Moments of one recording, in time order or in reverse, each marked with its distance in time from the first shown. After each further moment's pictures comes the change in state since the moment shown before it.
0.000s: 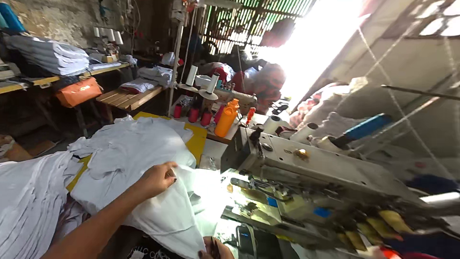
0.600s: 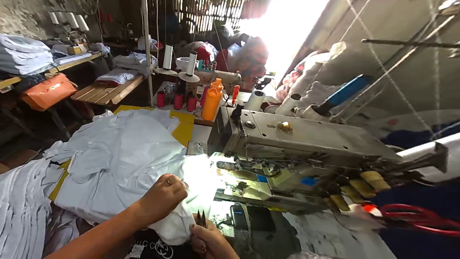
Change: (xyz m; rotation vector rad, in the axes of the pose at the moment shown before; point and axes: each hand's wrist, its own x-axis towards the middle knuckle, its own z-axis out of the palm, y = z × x) left_hand -0.010 -0.022 0.079 0.676 0.201 0.797; right_hand 0.029 0.002 0.015 0.750 -0.222 0.210
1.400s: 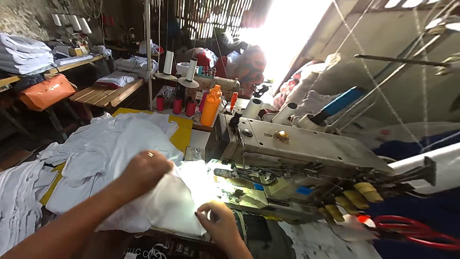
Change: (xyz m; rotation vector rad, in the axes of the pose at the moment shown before) left_hand 0.039 -0.035 -0.080 0.117 0.288 -0.064; right_hand 0.008 -0.059 -0.014 -1.251 0.415 -0.716
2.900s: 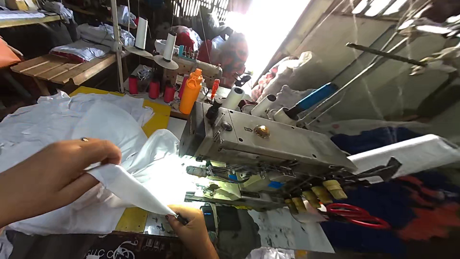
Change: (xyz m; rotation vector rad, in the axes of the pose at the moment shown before) left_hand 0.009 -0.023 -0.043 -0.329 -0.231 -0.118; right_hand -0.013 0.024 0.012 0.262 -0.055 0.018
